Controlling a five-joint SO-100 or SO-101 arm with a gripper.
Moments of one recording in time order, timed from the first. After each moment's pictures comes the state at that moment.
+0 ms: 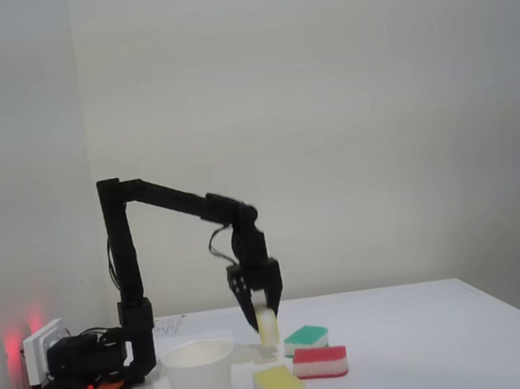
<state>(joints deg) -15.4 94.2 112.9 64.7 3.7</state>
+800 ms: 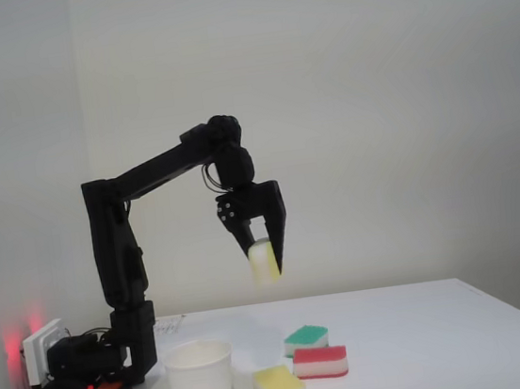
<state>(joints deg) 15.6 95.3 76.6 97.1 -4.2</state>
